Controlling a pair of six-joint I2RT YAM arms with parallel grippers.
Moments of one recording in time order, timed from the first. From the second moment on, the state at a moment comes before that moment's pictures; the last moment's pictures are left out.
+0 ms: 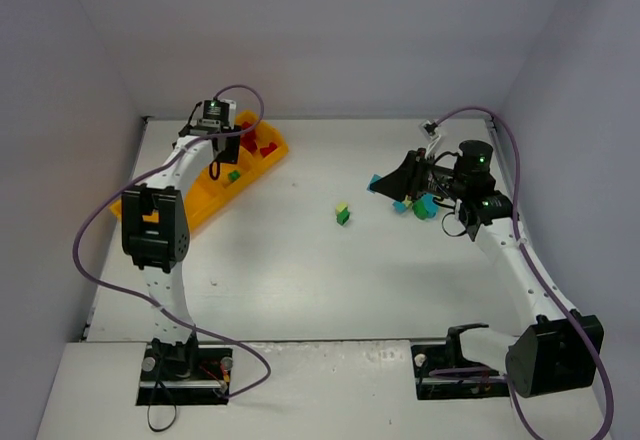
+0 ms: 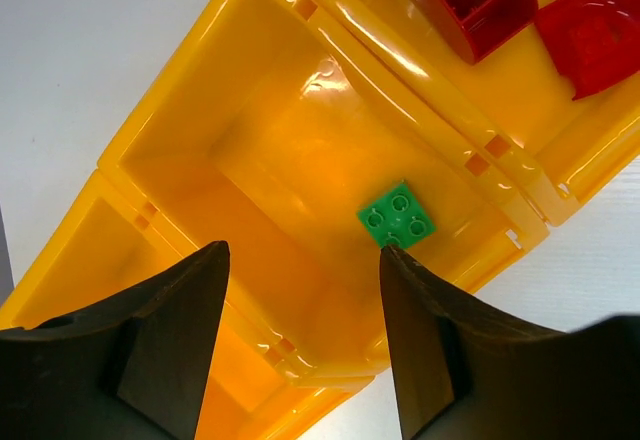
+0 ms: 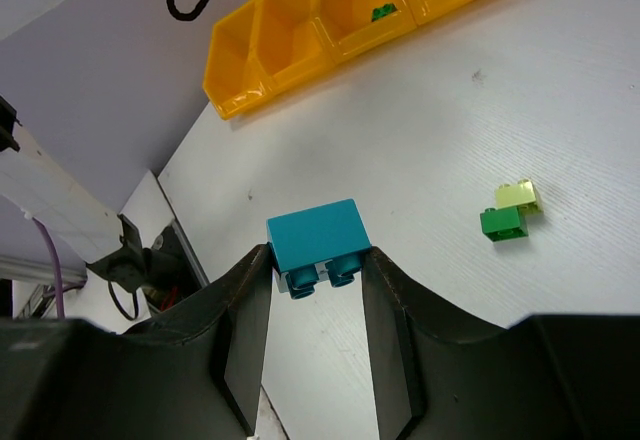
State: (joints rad) left arm -0.14 2.01 1.70 -0.55 -0.23 0.03; right arm 0.14 1.17 0.95 -0.12 -0.88 0.38
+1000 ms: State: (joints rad) left arm -0.43 1.60 1.53 -0.27 0.74 -0.64; right arm 0.15 1.17 0.99 -0.11 -0.86 0.30
